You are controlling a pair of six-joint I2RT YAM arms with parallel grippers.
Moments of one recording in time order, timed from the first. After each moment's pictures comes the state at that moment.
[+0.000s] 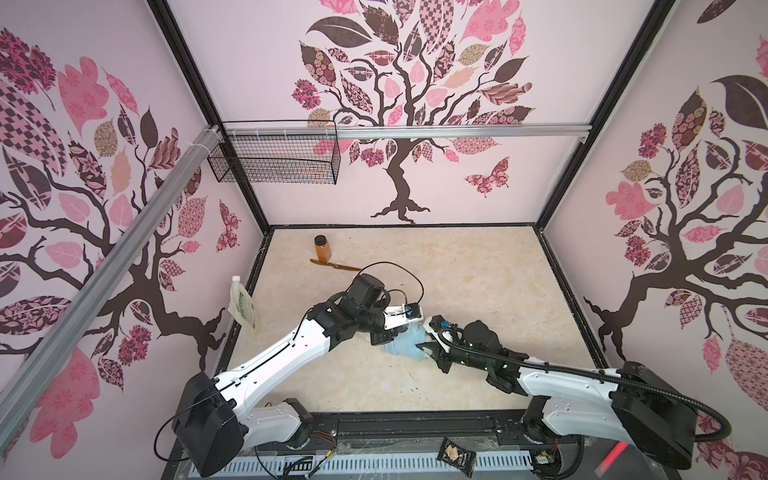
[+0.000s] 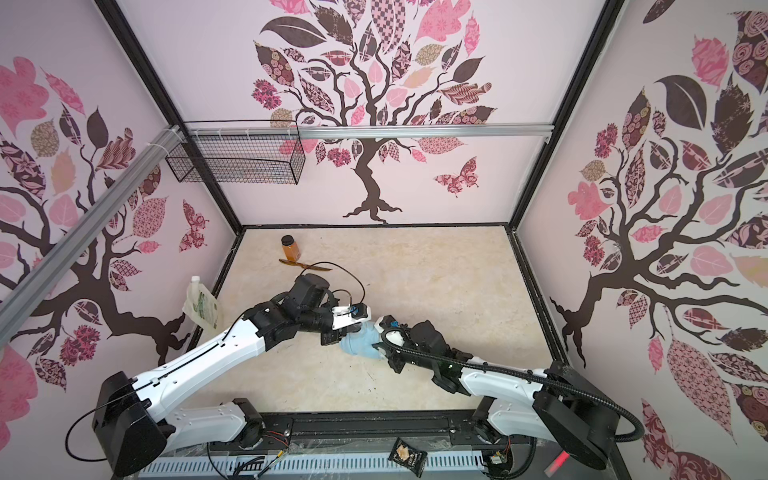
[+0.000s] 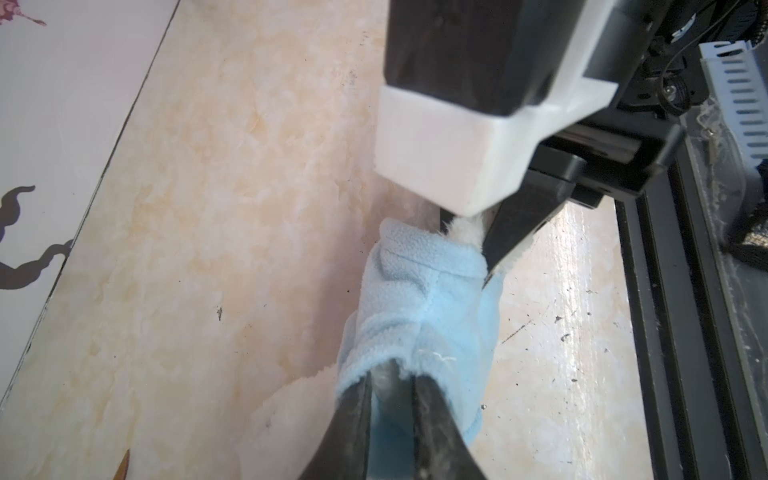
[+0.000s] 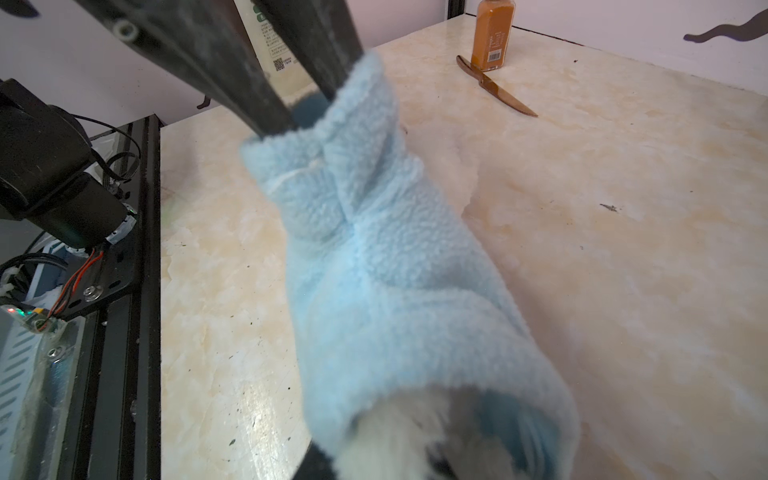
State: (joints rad) left arm -0.73 1.24 0.98 -0.53 0.36 0.69; right arm 0.87 1.17 0.32 0.46 -0.23 0.03
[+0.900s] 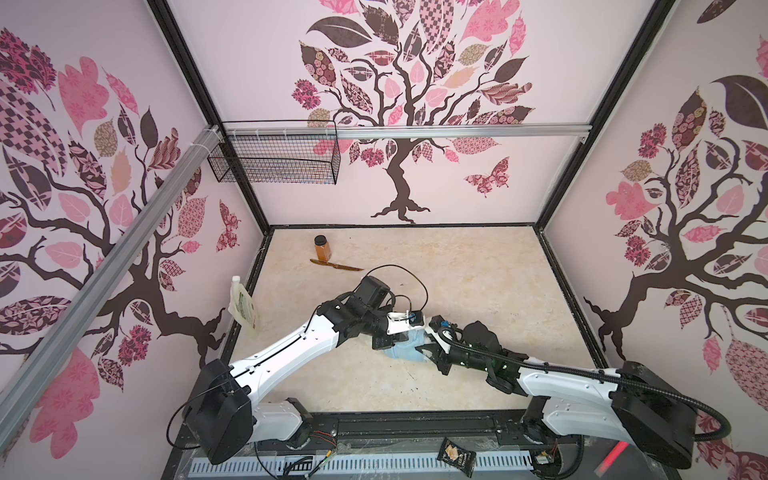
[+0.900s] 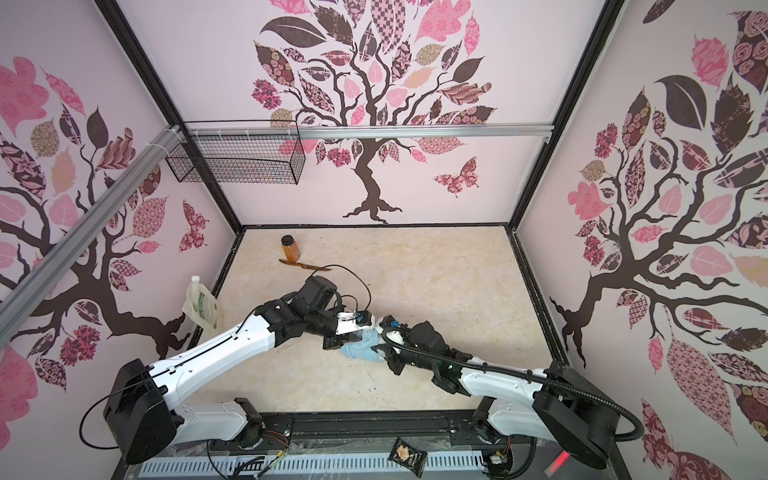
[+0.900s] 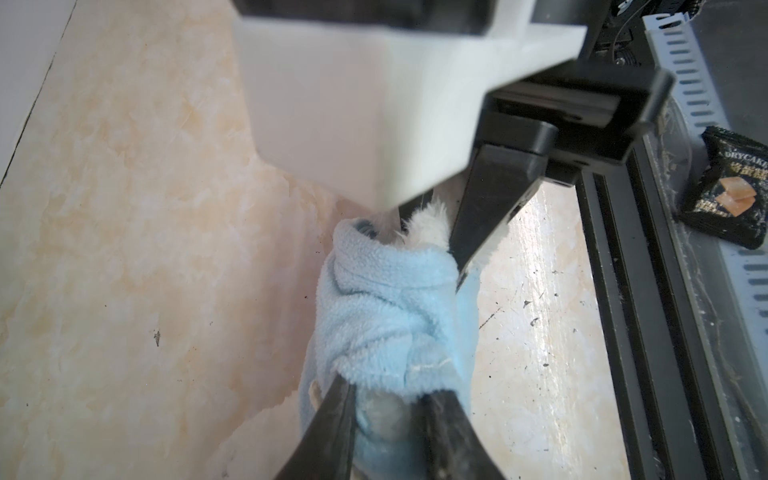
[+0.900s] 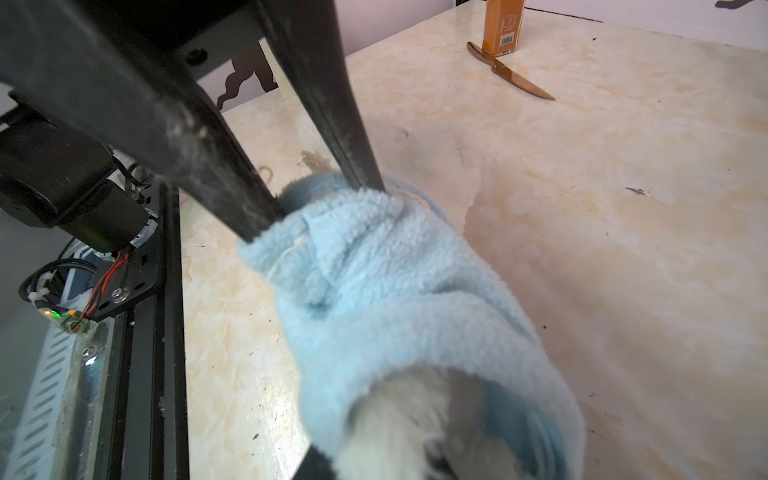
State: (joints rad) left arm -0.74 1.32 0.98 -0.59 0.45 0.78; right arm 0.87 1.17 0.32 0.46 -0.26 0.11
